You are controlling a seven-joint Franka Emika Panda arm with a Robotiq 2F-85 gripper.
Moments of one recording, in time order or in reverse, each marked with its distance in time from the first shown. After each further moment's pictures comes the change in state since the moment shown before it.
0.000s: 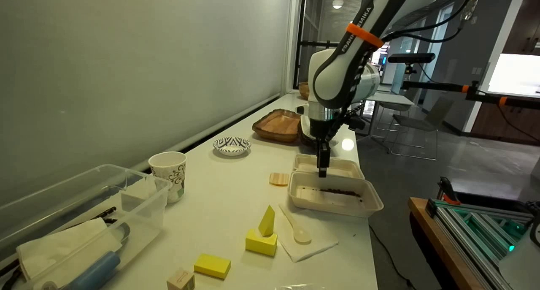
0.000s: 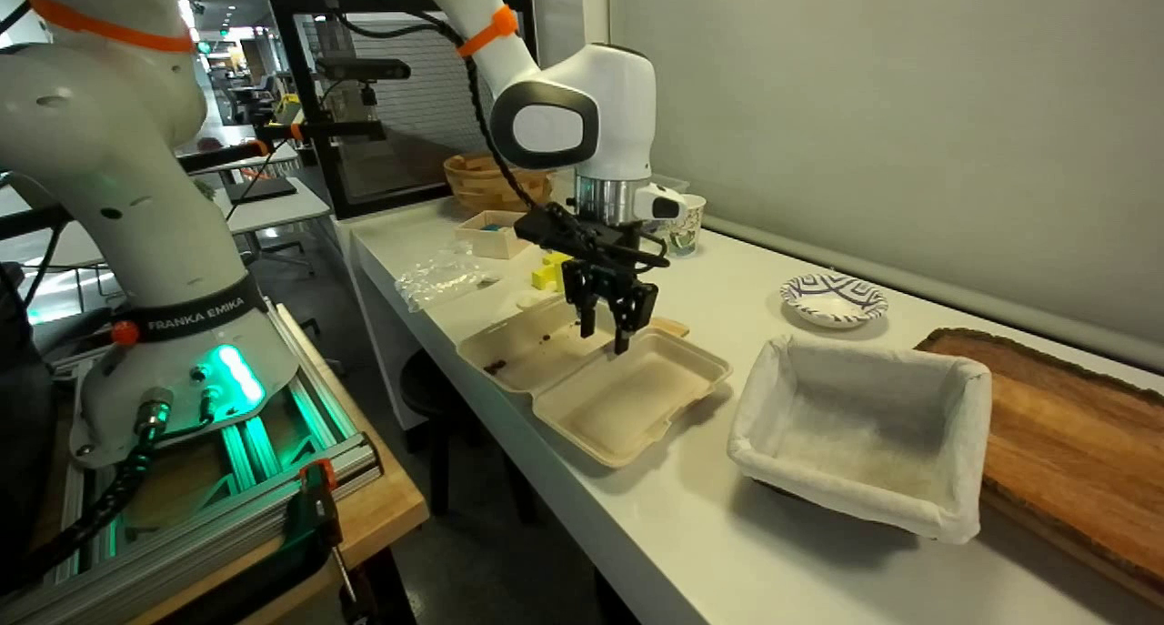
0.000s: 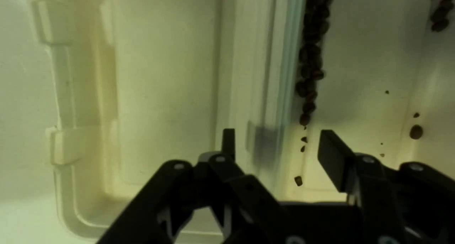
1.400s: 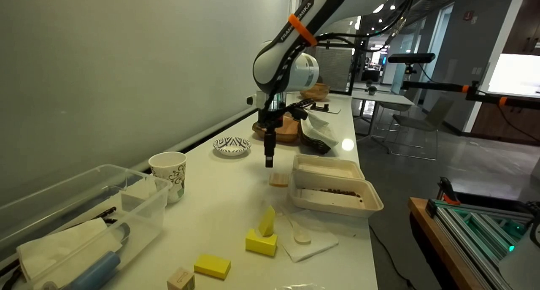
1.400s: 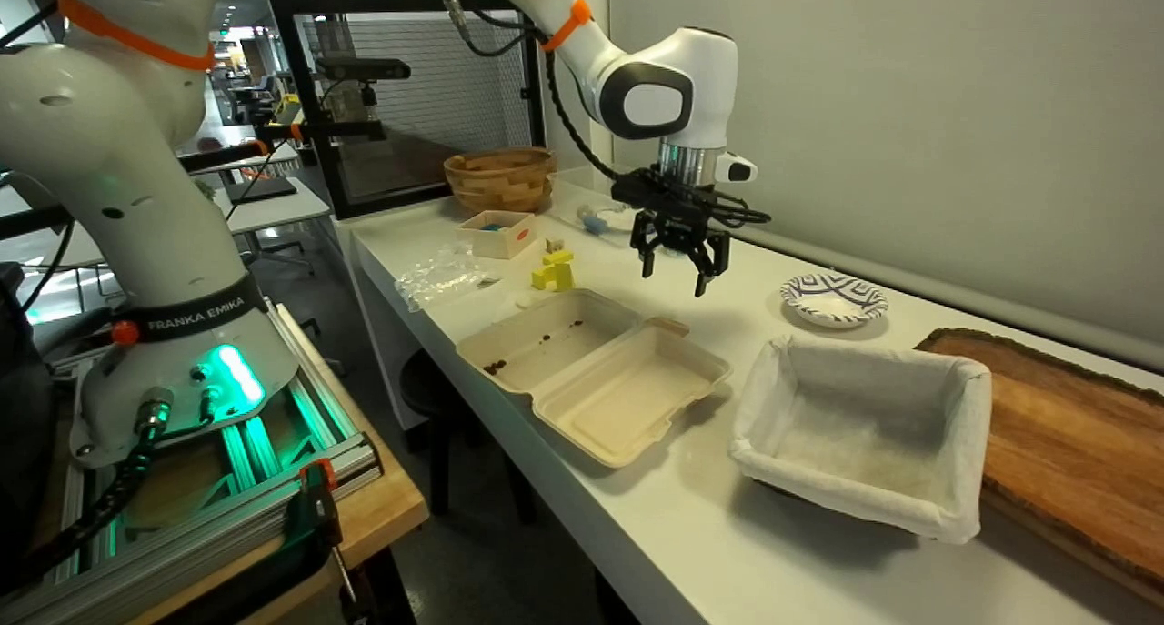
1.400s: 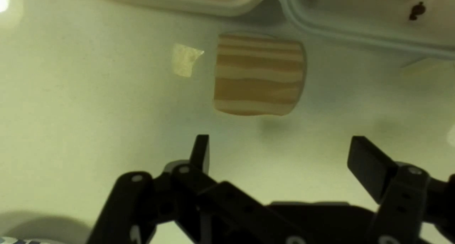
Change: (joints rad) arm 0.015 0.242 0.124 0.475 0.103 -0.225 -0.012
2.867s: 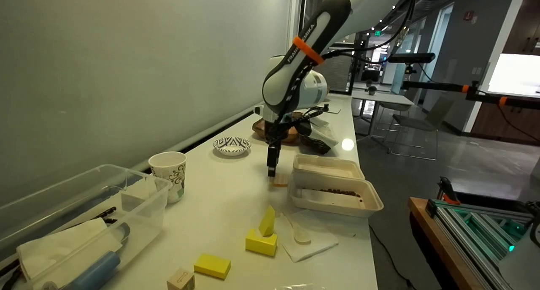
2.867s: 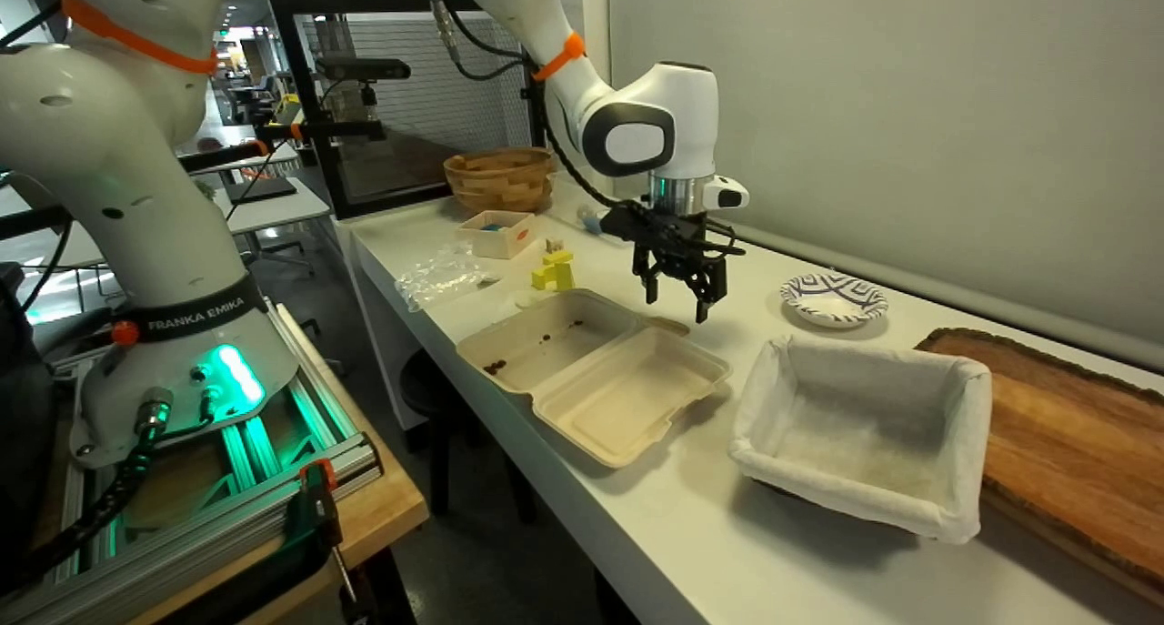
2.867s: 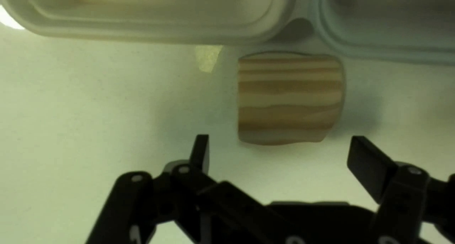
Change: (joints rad) arm 0.001 0.030 -0.016 -0.090 -0.013 0.208 0.095
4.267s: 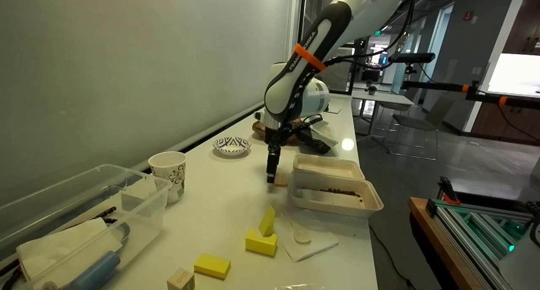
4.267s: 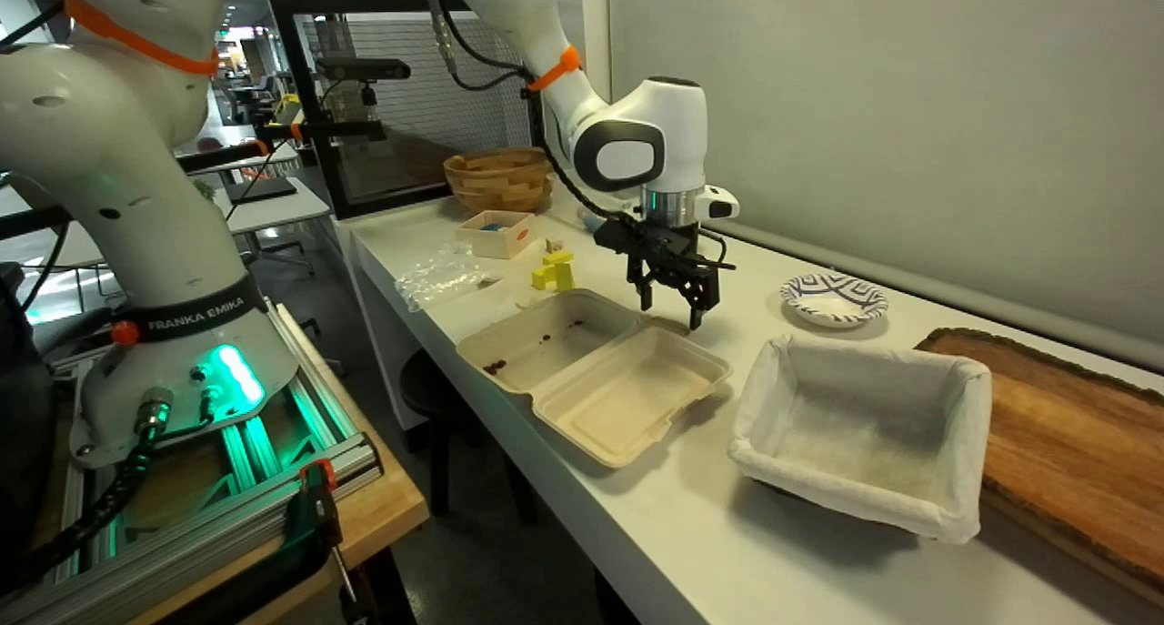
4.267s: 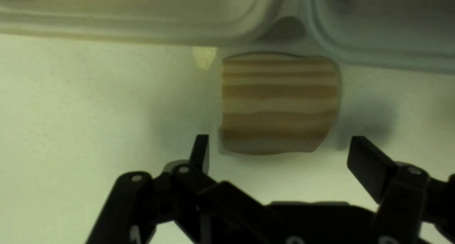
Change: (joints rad) arm -0.033 0.019 0.046 -0.032 -0.004 0.075 -0.009
